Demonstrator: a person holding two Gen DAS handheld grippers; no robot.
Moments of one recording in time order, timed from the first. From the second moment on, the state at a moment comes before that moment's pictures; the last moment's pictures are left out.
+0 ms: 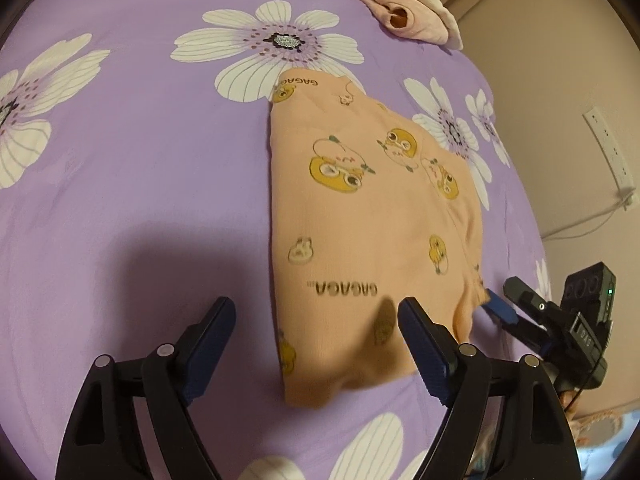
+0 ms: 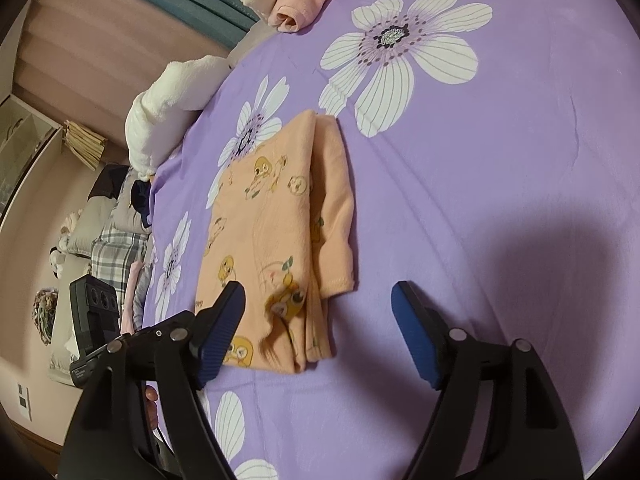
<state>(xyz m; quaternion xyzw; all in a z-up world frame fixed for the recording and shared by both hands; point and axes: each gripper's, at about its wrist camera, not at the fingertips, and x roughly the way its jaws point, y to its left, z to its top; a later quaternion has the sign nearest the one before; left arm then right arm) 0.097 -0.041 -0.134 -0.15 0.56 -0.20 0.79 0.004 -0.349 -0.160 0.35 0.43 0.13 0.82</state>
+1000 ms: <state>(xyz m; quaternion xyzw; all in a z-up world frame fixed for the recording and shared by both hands) 0.137 -0.064 -0.142 -0.15 0.56 -0.23 0.78 0.067 -0.338 -0.164 0.35 0.44 0.17 0.81</state>
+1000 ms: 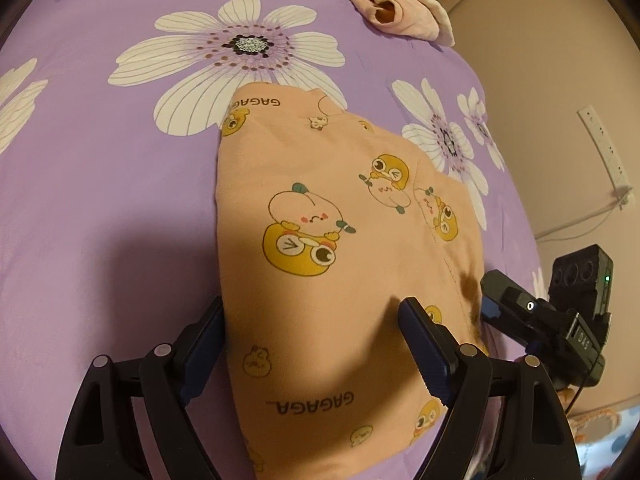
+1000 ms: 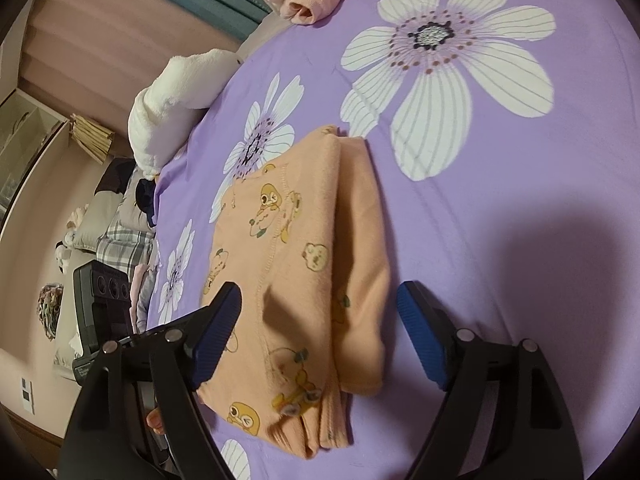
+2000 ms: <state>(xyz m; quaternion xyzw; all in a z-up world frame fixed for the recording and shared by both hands) 0.145 -0.072 -0.142 -0.15 0.55 -0.22 0.79 0.094 -0.298 -0.167 0.29 0.45 0.16 0.83</state>
